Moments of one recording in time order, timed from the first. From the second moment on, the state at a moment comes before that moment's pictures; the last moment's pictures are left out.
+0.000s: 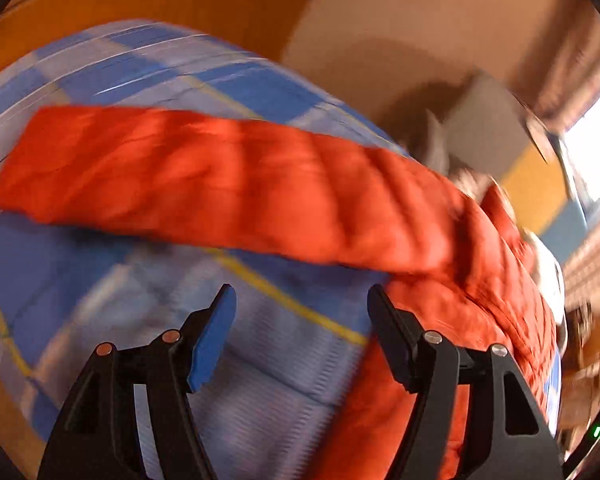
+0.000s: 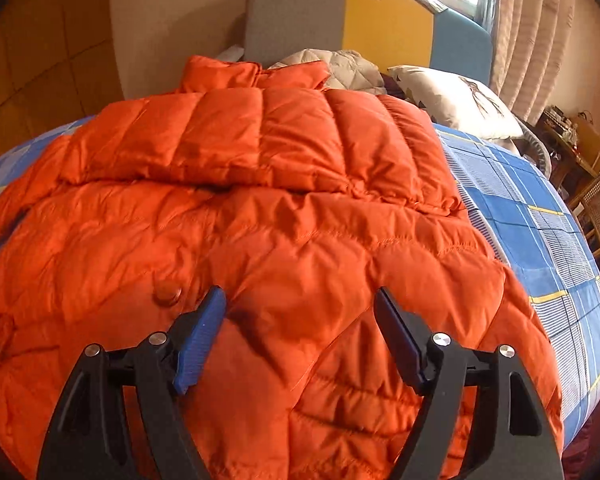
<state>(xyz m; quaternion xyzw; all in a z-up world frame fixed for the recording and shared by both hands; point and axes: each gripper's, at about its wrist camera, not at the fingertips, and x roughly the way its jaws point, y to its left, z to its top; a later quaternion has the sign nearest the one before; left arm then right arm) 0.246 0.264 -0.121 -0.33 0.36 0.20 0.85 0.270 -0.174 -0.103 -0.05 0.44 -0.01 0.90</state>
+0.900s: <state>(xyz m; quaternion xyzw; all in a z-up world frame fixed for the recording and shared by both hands) 0.279 0.279 -0.059 -0.27 0.26 0.14 0.92 0.267 -0.173 -0.114 -0.05 0.45 -0.01 0.89</state>
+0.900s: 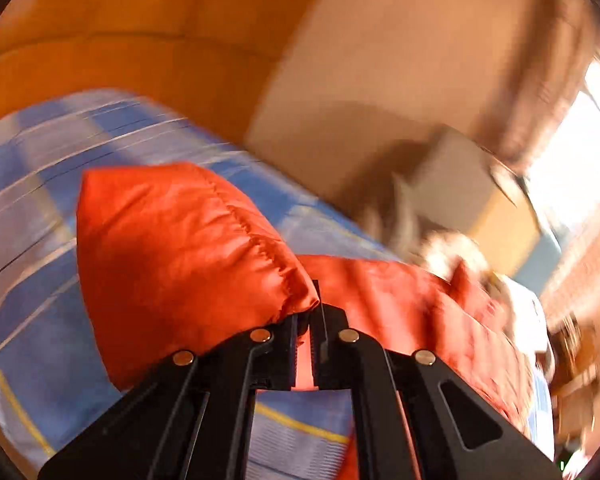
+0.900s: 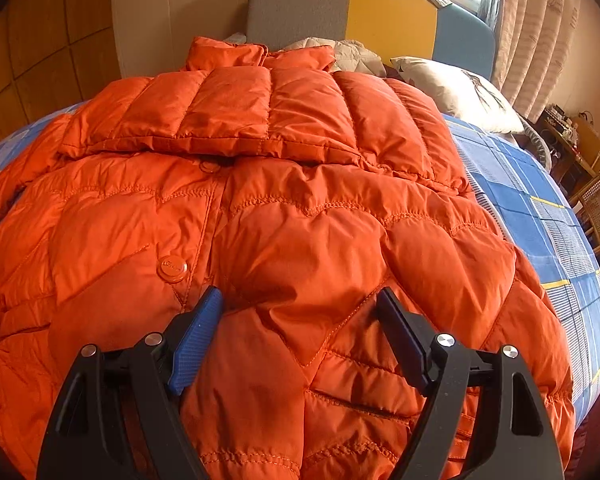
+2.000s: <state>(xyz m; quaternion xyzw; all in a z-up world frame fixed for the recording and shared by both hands) 0.294 0.083 -0.094 -0.09 0.36 -0.06 0.93 0.286 -0.177 -0.081 0.08 0.44 0.08 0.89</state>
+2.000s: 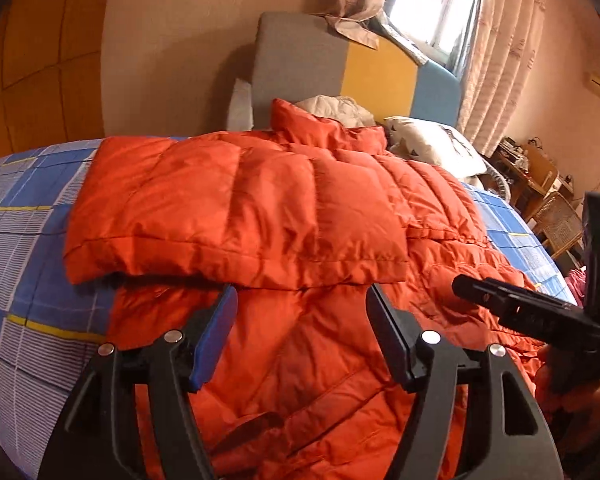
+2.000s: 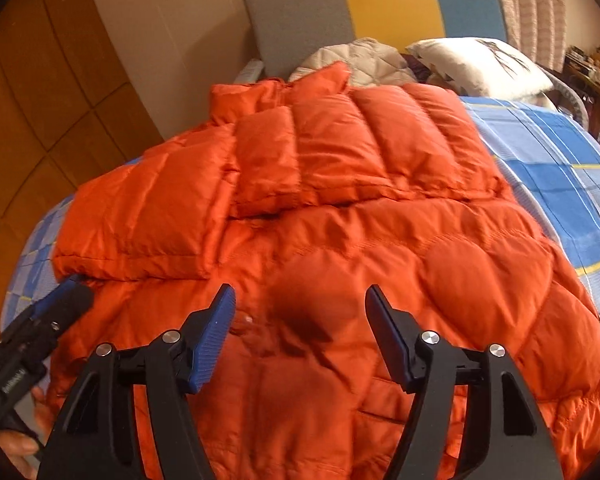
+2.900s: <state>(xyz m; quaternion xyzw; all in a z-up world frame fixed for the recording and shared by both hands) 0.314 0.138 -0.118 -0.15 0.37 0.01 0.92 0.350 -0.180 -0.045 0.08 0.37 0.06 0.92</state>
